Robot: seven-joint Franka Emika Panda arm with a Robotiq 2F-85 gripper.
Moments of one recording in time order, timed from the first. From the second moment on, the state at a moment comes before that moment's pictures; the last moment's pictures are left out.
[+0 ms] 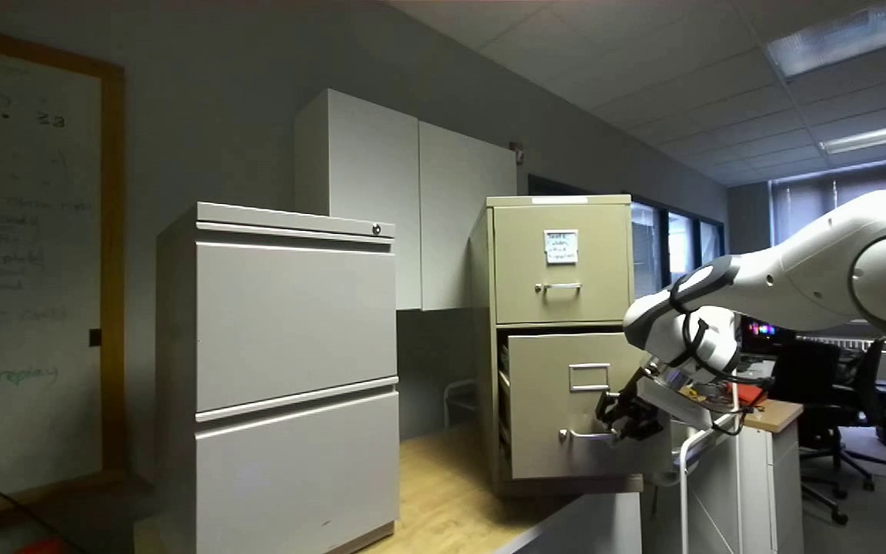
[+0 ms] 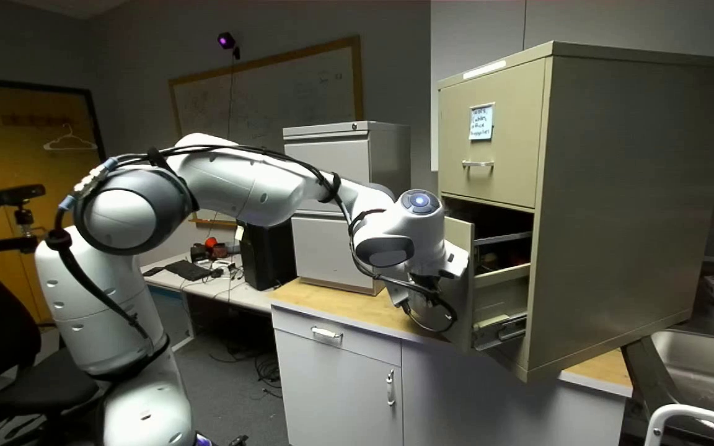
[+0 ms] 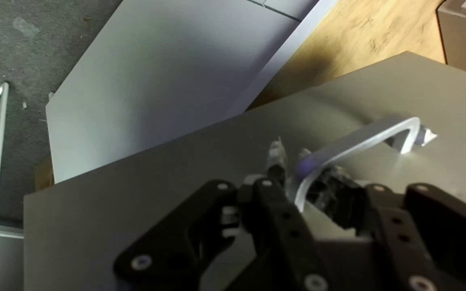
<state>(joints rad) -0.35 -0.12 -0.23 -2.17 0.62 2.37 -0.19</state>
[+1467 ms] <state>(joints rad) -0.24 -0.34 -0.35 -2.39 0.59 2.39 -0.19</state>
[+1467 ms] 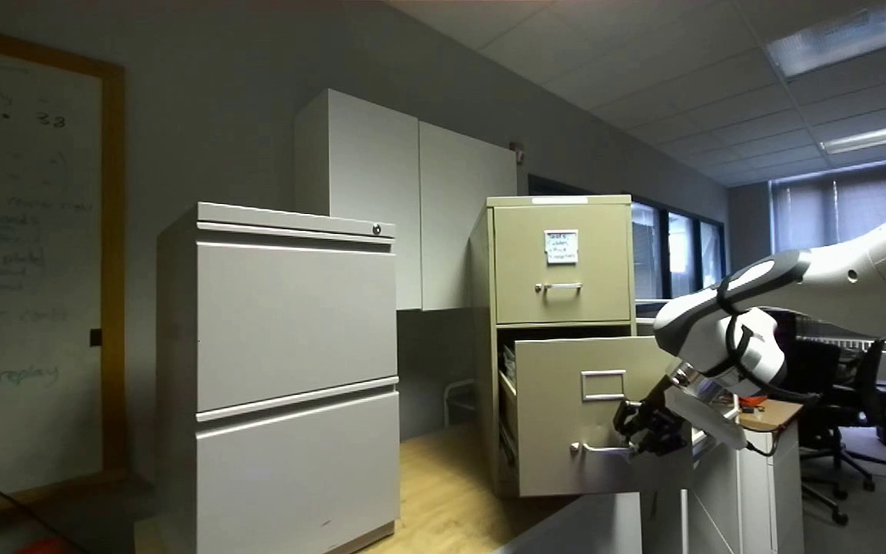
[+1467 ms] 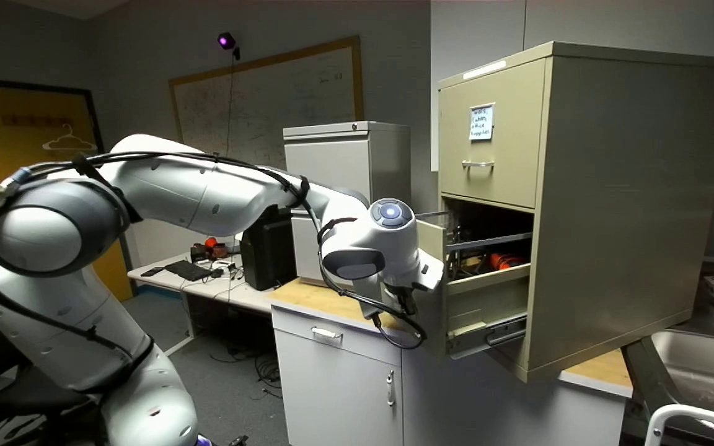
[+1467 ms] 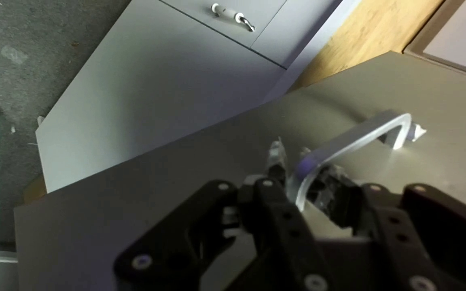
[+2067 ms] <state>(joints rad) -0.24 -0.40 -0.41 -2.42 0.58 2.26 -0.21</state>
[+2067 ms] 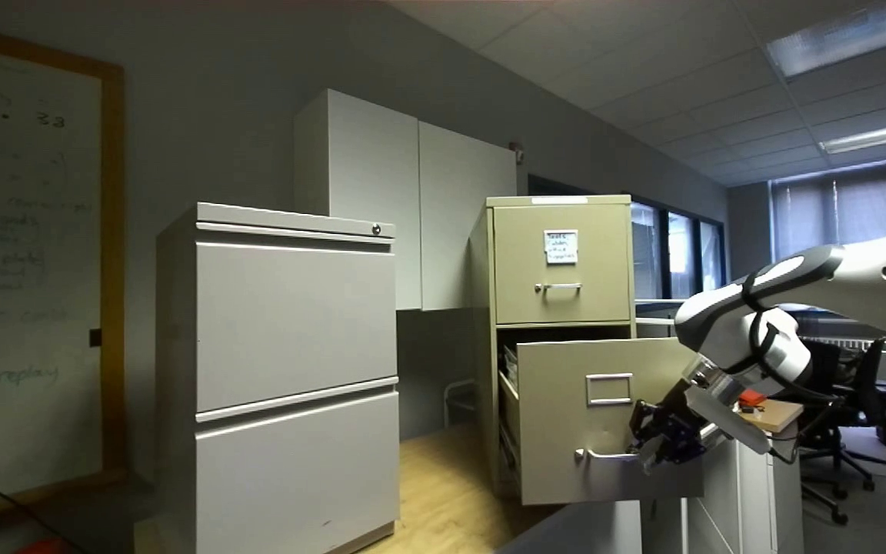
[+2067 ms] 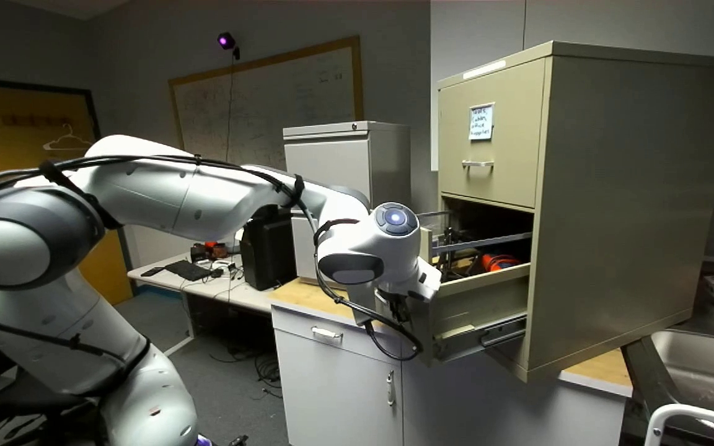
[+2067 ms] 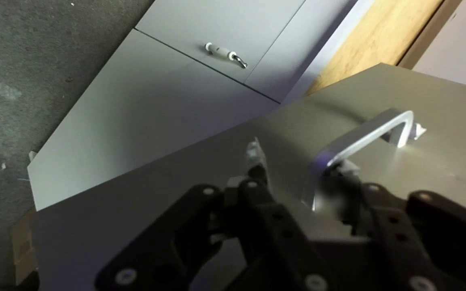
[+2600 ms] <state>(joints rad) -0.24 -0.50 -0.44 -2.42 0.54 2.11 -0.45</state>
